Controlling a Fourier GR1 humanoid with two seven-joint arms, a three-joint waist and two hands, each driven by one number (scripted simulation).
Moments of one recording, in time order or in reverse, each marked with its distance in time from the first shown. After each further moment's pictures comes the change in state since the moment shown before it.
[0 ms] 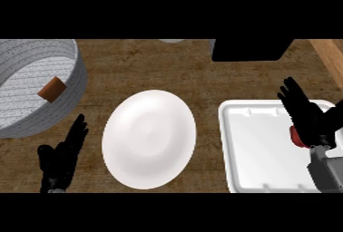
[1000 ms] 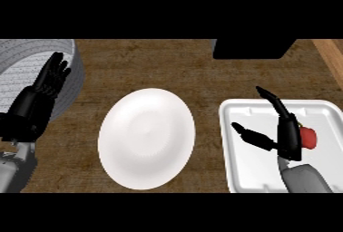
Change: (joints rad) left arm -0.314 0.136 0.140 -0.091 0.027 -0.173 -0.031; right arm 0.031 0.132 0.122 0.026 0.492 -0.406 -0.515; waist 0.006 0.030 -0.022
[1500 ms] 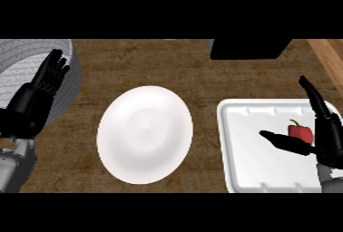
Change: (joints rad) left arm -0.019 -0.015 0.028 0.014 -0.020 -0.025 0.015; right arm 0.088 -0.223 -0.017 -0.256 0.200 -0.011 0.347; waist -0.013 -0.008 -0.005
